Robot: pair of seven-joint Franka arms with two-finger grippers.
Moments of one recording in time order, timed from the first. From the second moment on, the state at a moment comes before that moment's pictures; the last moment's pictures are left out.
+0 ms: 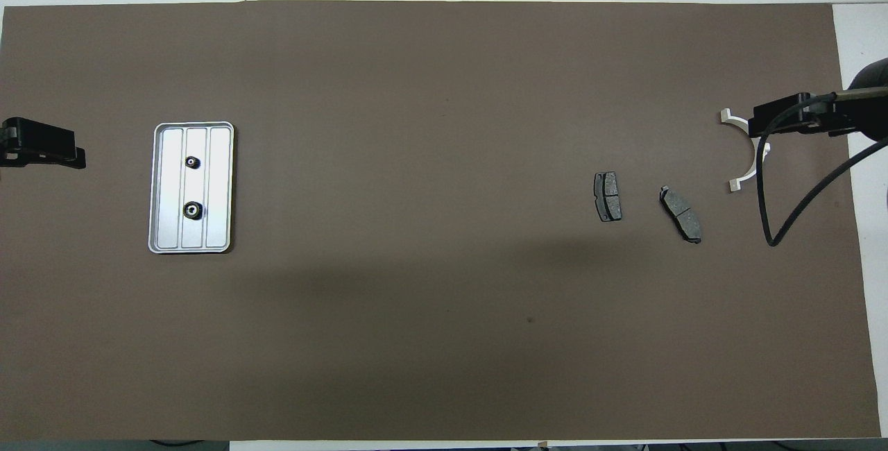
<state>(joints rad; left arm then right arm) -0.01 -0.03 -0.02 -1.53 0.00 1.48 -0.11 0.03 0.03 -0.03 -1.56 0.02 1.67 0.01</state>
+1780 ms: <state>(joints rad) 0.00 -0.07 -0.04 -1.64 0.00 1.53 -0.11 0.03 0.03 -0.03 -1.56 0.02 1.67 0.01</state>
